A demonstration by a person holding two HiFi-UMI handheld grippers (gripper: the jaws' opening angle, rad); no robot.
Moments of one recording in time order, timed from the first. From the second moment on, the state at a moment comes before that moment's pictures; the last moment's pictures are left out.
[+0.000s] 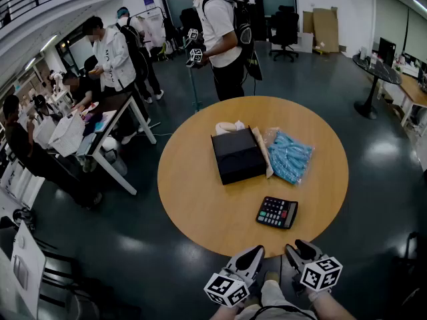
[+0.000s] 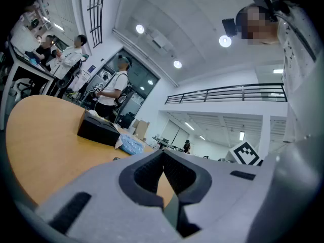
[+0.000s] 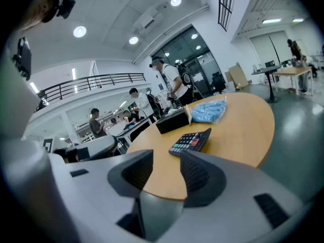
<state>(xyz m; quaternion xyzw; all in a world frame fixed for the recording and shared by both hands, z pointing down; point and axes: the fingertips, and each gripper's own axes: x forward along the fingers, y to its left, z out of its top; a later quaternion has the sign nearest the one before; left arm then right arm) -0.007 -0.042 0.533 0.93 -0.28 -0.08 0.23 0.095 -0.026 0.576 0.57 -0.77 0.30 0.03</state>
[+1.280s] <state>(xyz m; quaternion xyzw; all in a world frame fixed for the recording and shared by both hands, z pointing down) 0.052 -0.160 0.568 0.91 -0.30 -0.09 0.27 0.137 -0.166 0.682 0.42 -0.62 0.65 -0.08</state>
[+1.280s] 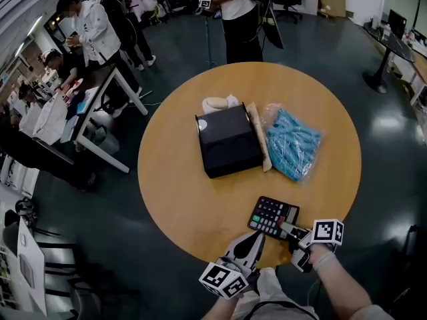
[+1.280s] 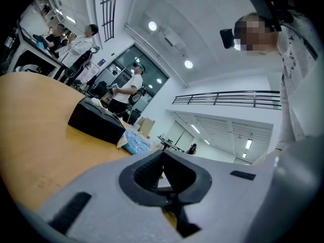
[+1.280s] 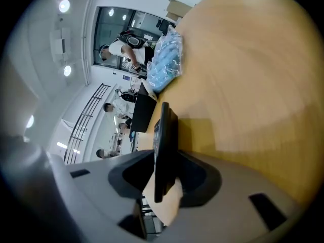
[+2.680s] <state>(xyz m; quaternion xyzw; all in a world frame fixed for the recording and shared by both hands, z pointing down) 0.038 -0.151 0.477 0.93 -0.29 -0.12 0.18 0.128 -0.178 0.505 0.43 -0.64 0.59 -0.24</state>
